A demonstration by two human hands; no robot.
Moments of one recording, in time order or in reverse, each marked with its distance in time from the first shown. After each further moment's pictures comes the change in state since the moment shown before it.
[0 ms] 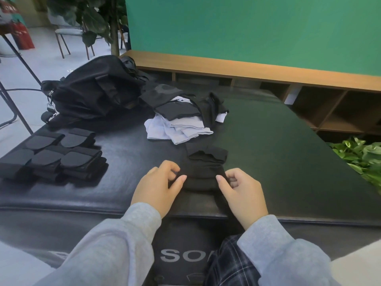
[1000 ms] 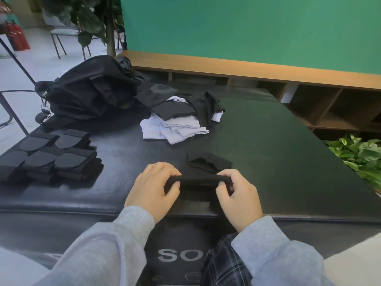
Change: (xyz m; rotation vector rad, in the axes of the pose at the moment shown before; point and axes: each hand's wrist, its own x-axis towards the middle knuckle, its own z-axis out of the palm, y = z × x) left_hand -0.003 -0.005 -0.001 0.070 -0.020 0.206; right_hand -0.013 0.001 -0.001 -0.006 -0.024 -0.099
